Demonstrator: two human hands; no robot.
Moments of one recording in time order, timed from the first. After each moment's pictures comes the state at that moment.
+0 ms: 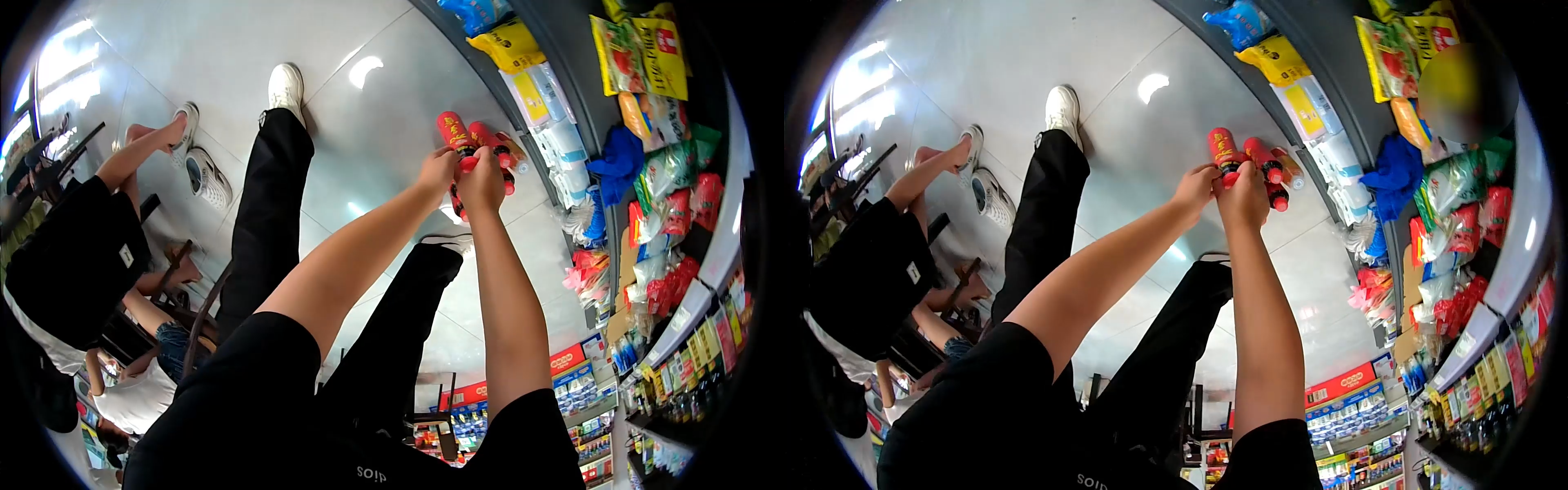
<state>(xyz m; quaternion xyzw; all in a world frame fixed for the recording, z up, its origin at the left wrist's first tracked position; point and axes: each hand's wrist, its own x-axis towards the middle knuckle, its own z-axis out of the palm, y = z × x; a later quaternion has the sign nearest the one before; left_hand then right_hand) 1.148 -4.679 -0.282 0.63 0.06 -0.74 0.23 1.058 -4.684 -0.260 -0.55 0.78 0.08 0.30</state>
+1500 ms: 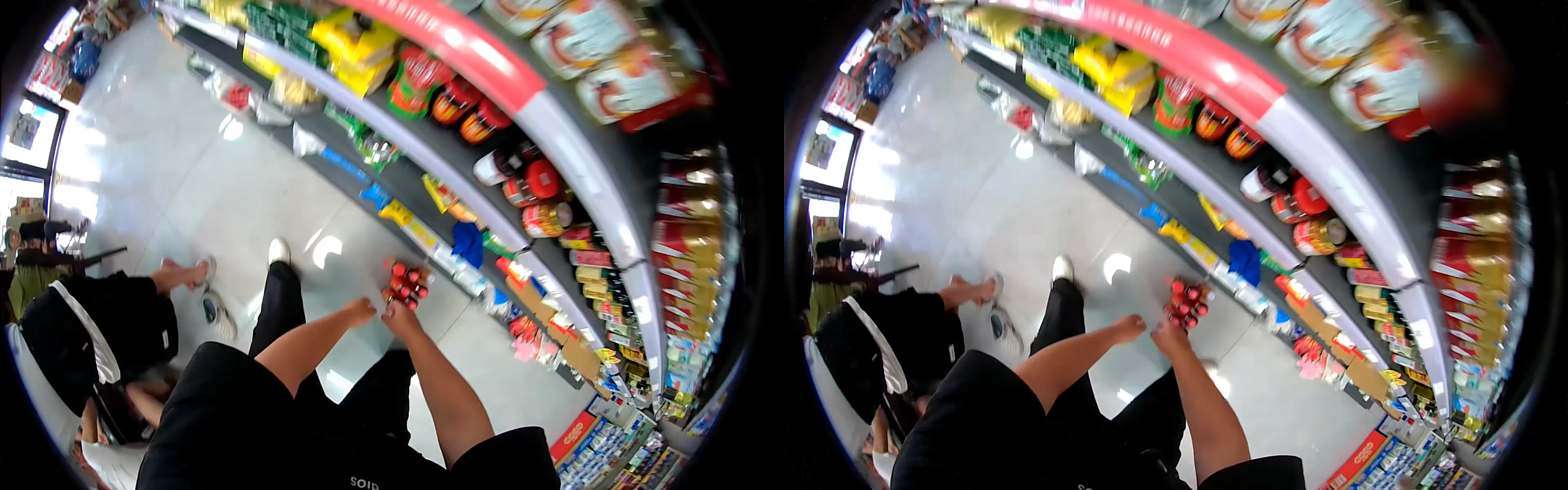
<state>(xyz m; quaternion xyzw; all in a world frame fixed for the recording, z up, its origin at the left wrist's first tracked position) 1.214 -4.646 -0.134 0.44 -0.70 -0.54 -0.14 1.048 -4.626 -0.080 -0.56 0.67 -0.03 0.48</state>
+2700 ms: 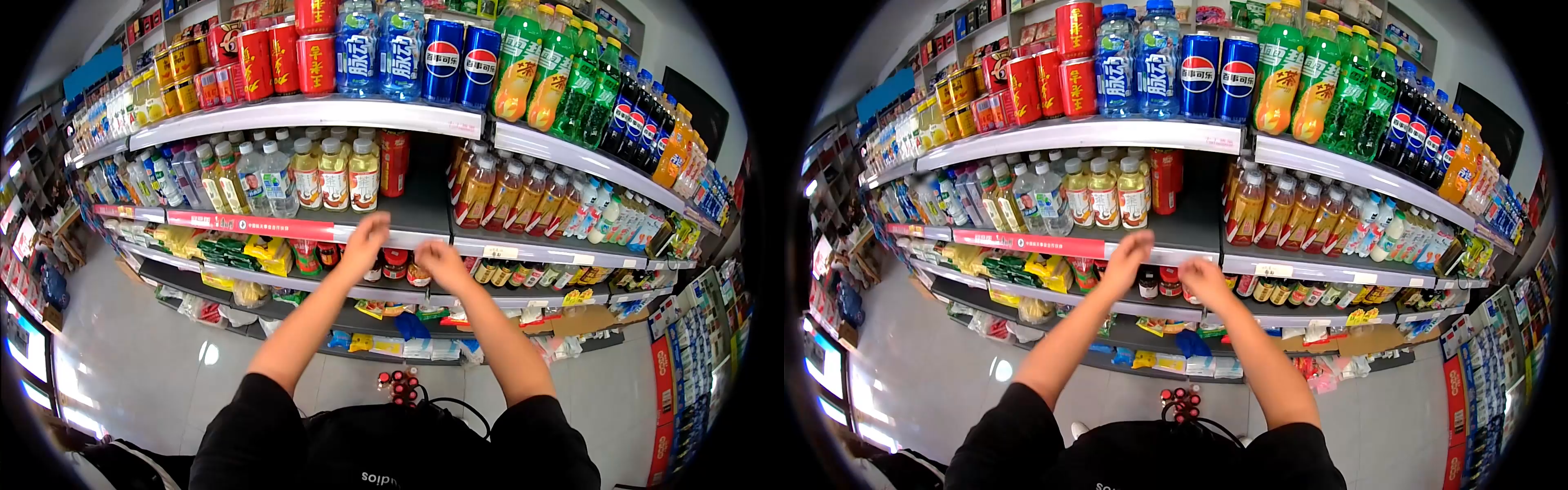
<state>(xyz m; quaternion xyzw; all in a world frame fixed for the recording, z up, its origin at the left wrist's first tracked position) 1.070 -4.839 0.336 0.15 -0.67 -0.58 0.44 0.909 -4.715 0.332 -0.50 0.59 -0.53 0.34</state>
